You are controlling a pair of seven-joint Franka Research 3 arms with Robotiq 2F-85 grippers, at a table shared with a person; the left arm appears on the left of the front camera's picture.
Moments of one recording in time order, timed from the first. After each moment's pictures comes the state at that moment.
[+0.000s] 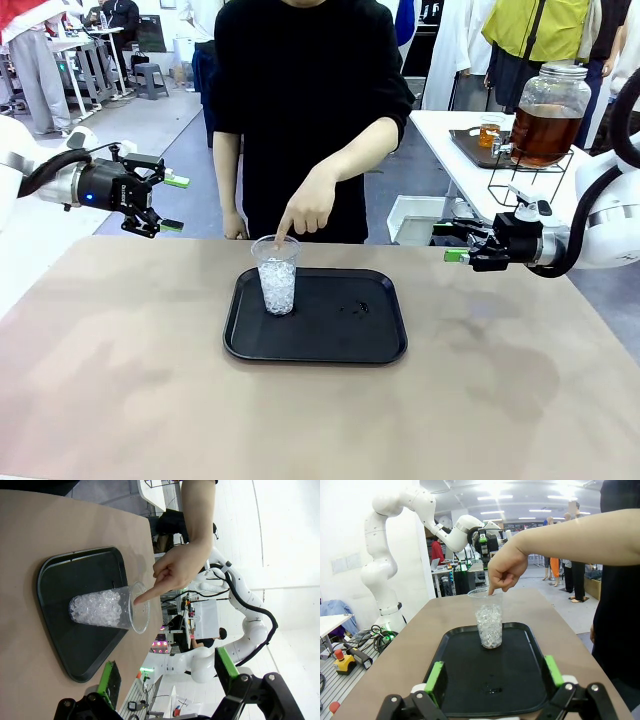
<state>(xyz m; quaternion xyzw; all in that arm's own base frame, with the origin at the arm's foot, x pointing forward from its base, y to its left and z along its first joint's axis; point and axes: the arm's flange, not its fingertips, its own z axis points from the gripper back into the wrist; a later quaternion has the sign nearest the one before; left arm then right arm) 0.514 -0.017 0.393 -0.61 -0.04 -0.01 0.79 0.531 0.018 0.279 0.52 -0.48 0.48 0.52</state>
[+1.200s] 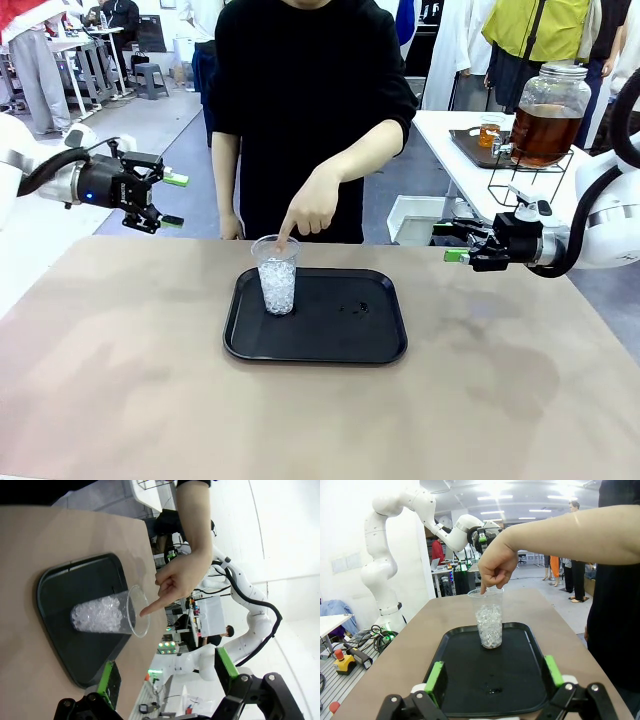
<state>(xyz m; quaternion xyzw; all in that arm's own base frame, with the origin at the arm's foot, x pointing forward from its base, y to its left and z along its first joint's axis) 0.517 -0.016 0.397 -0.60 -0.08 -0.05 0.79 0.531 0.018 0.279 0.52 -0.48 0.48 0.52</state>
